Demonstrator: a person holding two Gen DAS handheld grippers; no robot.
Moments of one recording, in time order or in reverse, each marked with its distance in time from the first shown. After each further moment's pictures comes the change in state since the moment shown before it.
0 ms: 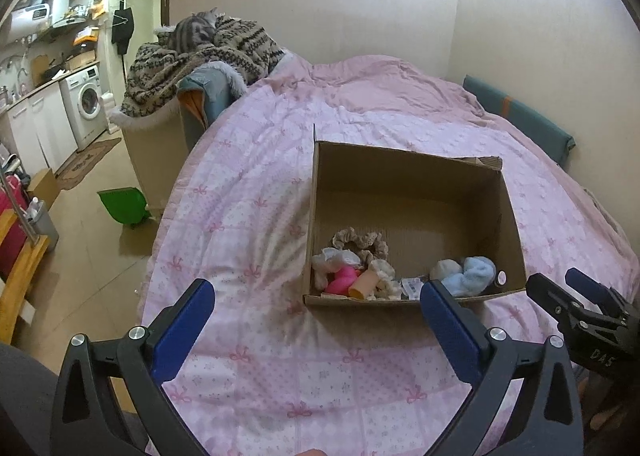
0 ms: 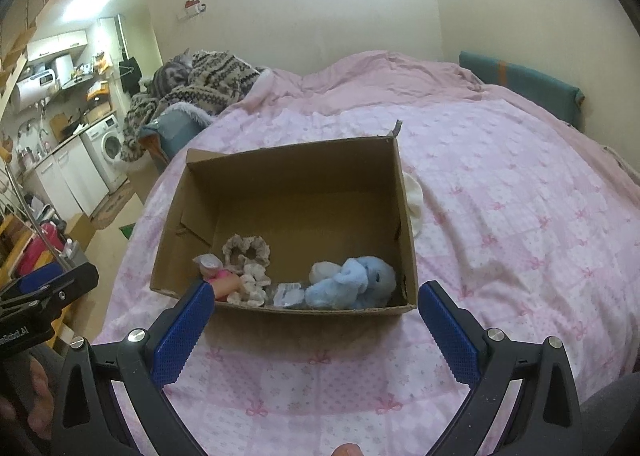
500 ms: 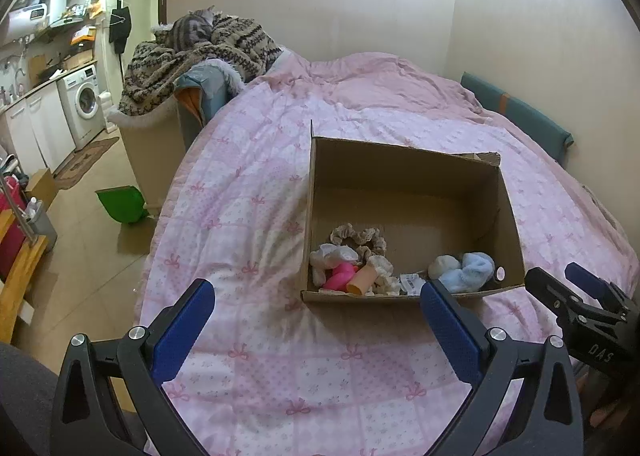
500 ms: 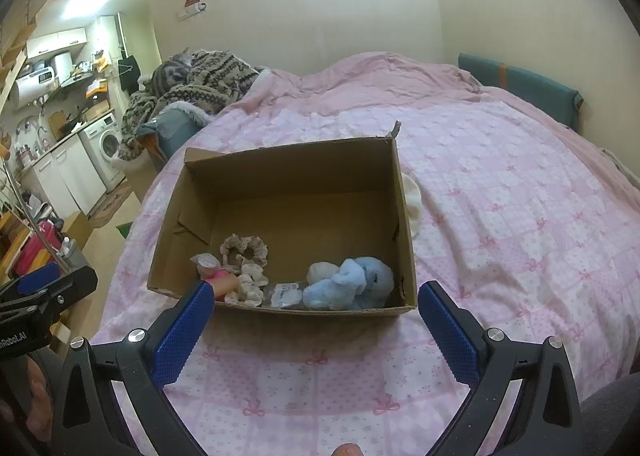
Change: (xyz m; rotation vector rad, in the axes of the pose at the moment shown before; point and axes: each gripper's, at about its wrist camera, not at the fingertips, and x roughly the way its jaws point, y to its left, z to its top) left arm 0.003 0.000 -0.003 0.004 0.008 -0.006; right arm 0.001 0.000 0.001 -0.007 -0.003 -0.009
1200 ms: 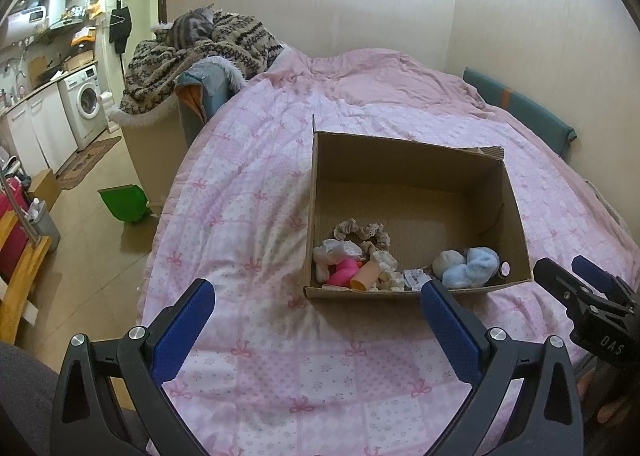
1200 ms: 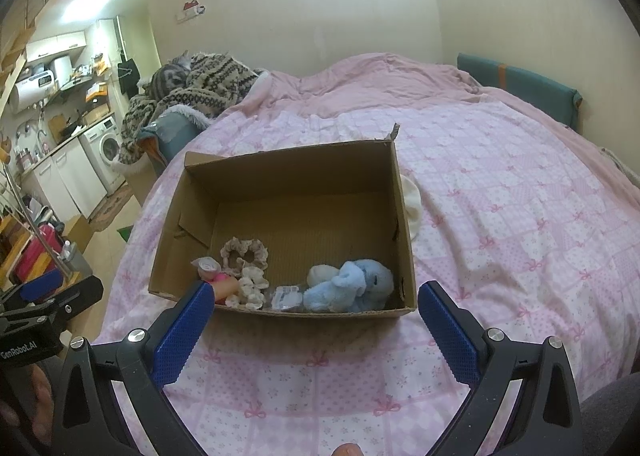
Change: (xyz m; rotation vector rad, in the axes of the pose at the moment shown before) left arm 0.003 0.002 -0.006 0.007 0.008 0.010; right arm 0.000 -0.001 0.001 0.002 -0.002 0.001
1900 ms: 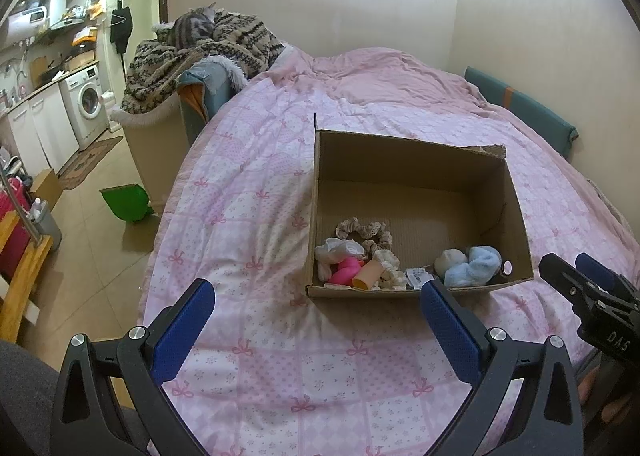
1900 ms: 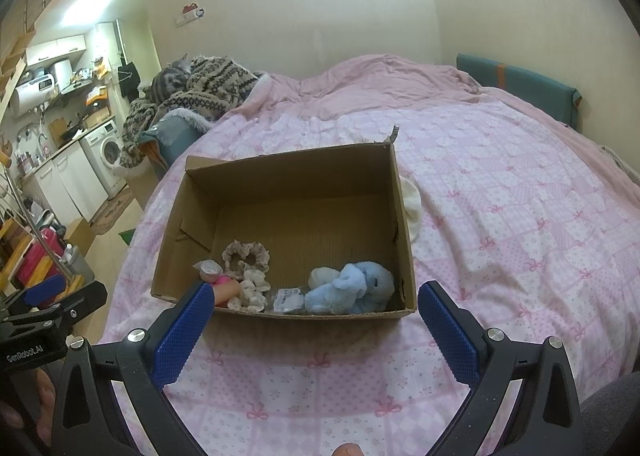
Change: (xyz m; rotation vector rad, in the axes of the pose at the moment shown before) left arm -0.001 0.000 0.002 0.003 0.002 0.004; right arm 0.001 0.000 0.001 0.002 -0.003 0.000
